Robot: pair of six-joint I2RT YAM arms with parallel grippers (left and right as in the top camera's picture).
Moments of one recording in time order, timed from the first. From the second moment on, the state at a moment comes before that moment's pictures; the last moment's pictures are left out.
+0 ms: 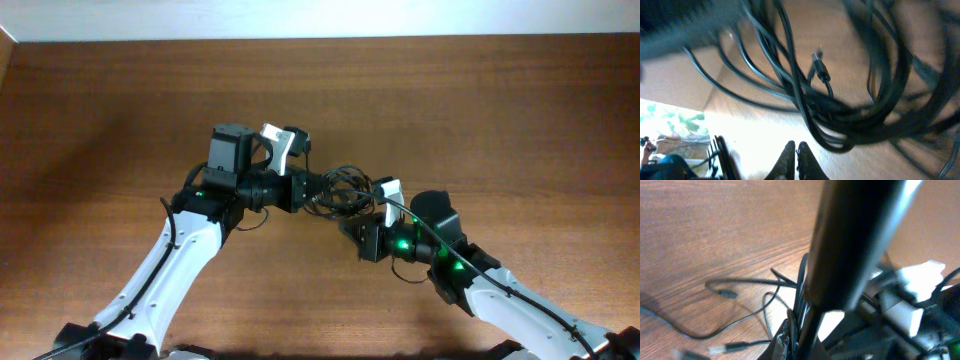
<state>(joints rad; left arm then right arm) -0.25 1.42 0.91 -0.28 0.80 -0.22 0.51 1.31 0.46 0.28 -0.58 0.59</state>
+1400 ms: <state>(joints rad) -0.37 1.42 0.91 -0.25 0.54 -0.29 0.51 1.31 0.46 0.14 -0.36 0.91</state>
